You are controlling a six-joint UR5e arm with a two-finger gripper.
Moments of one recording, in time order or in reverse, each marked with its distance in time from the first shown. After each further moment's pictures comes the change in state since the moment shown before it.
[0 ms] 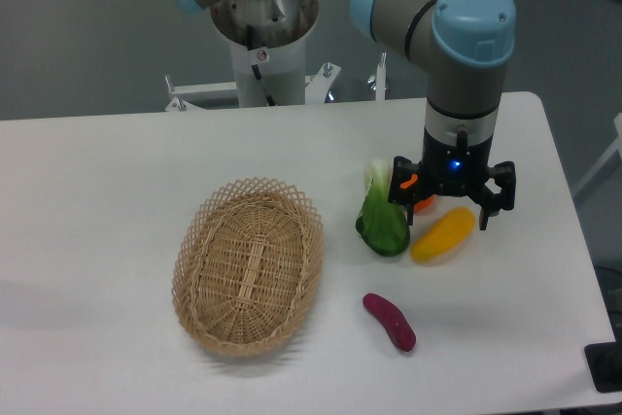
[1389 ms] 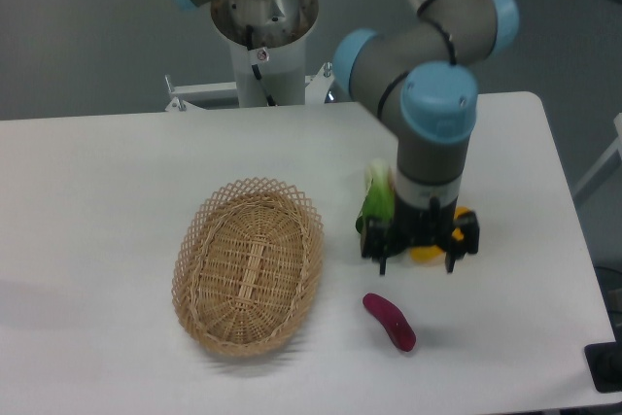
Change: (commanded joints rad) arm -0.103 -0.222 -0.015 0.242 0.005 -0.299
